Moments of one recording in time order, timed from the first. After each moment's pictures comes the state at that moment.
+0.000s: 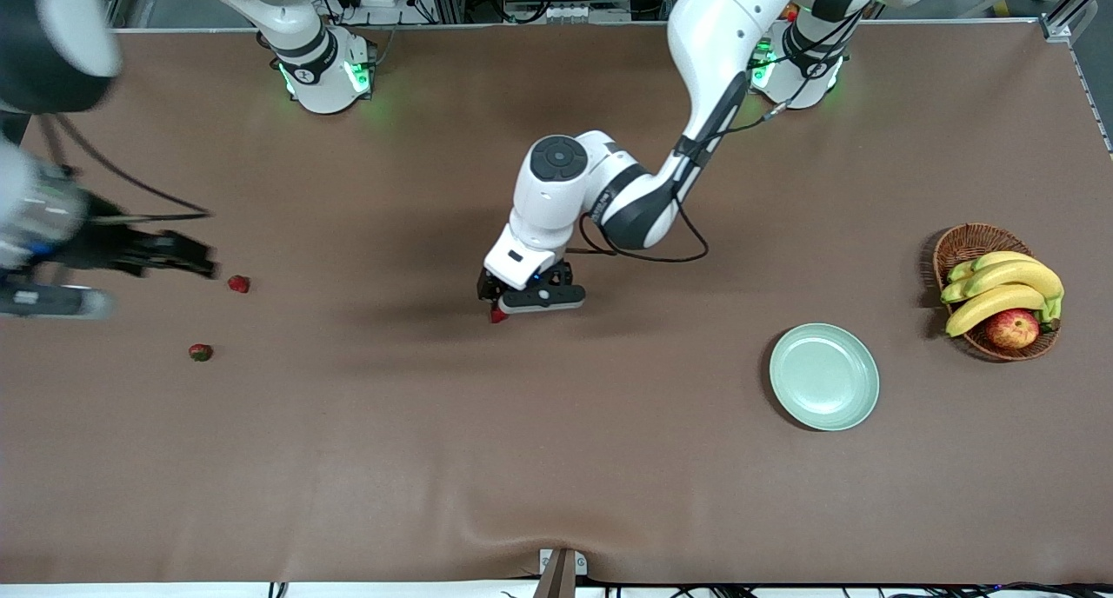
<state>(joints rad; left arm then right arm) -0.83 0.81 -0.02 -1.33 0.07 2.47 -1.04 0.00 0.22 0.00 -1.35 0.05 1.53 0.05</state>
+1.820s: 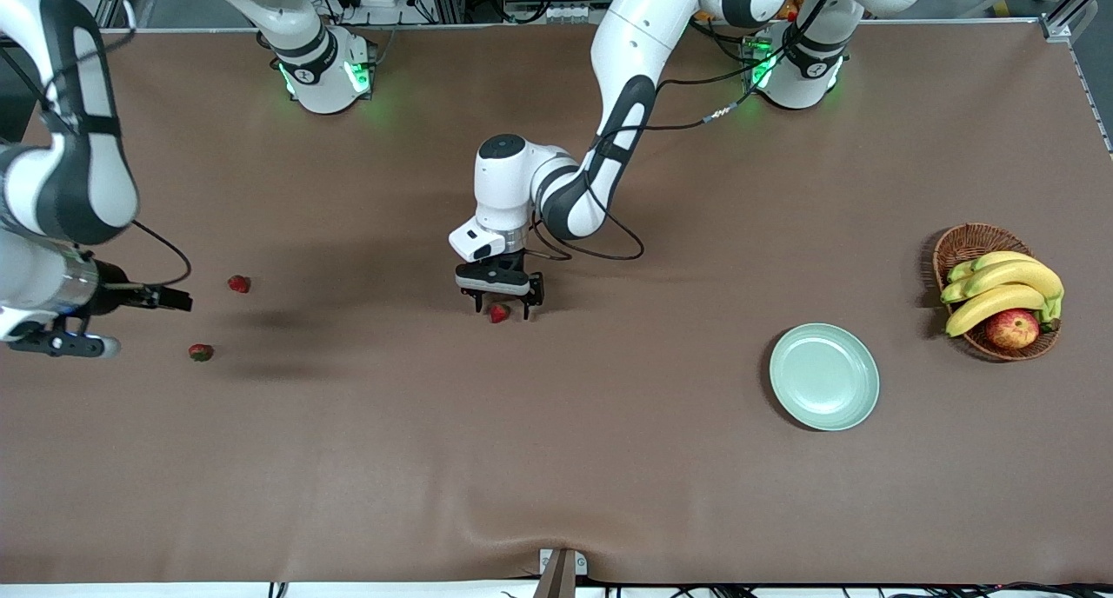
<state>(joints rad) -1.21 1.08 0.37 -1.25 0.14 2.65 -1.03 -0.14 0.32 -0.04 -1.82 -0.03 2.04 -0.05</state>
